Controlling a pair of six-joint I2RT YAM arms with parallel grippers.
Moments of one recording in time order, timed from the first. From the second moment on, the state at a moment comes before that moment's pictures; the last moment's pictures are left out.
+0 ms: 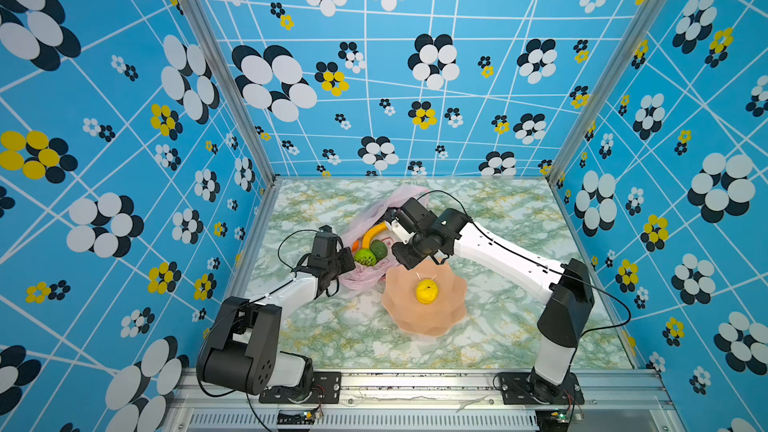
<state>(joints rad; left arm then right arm) -0.21 1.41 0.60 0.02 0.11 -0.54 0.89 1.82 1.69 -0.97 0.07 0.12</state>
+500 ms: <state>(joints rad) -0.21 1.42 0.61 0.02 0.12 -0.54 1.04 1.73 1.40 -0.94 0.08 0.29</state>
